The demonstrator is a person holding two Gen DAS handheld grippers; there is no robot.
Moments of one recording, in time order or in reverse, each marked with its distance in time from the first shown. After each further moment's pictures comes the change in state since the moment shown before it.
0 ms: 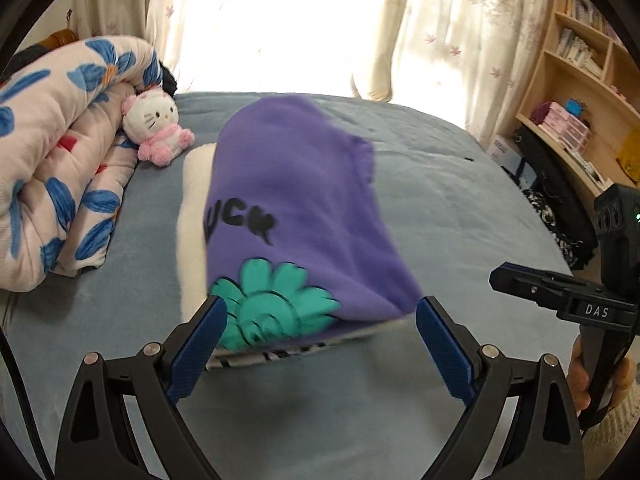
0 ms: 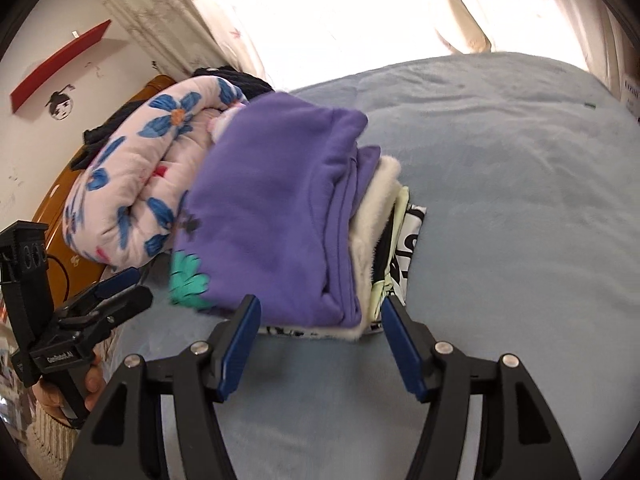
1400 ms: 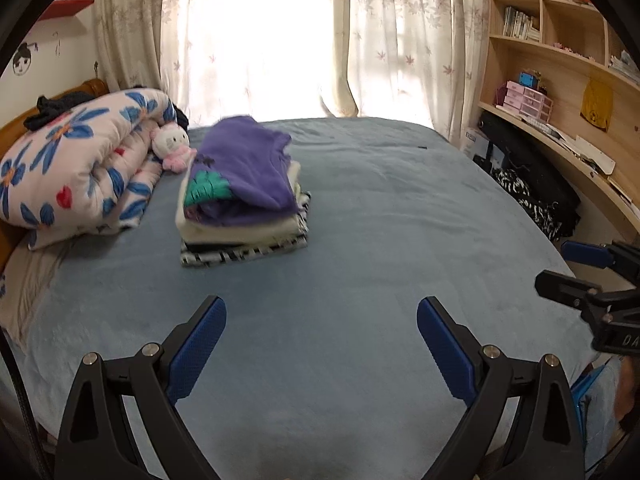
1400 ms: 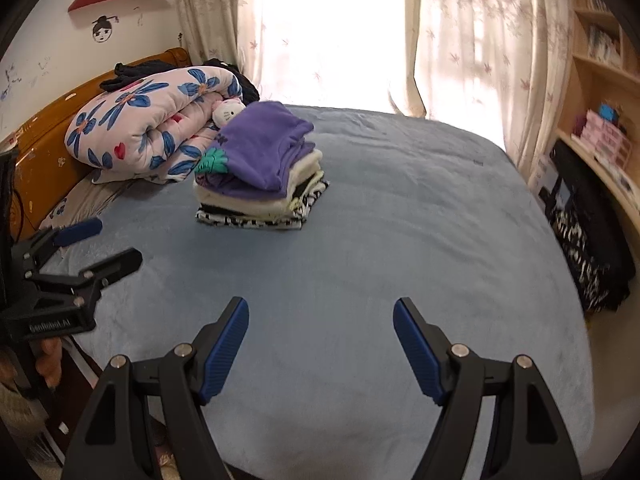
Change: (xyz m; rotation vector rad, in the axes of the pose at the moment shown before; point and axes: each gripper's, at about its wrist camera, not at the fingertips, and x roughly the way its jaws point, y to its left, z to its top) left arm -0.200 -0.208 -0.215 0.074 -0.120 0.115; right arm -0.269 0.018 -0.234 -0.224 -0.099 -0.324
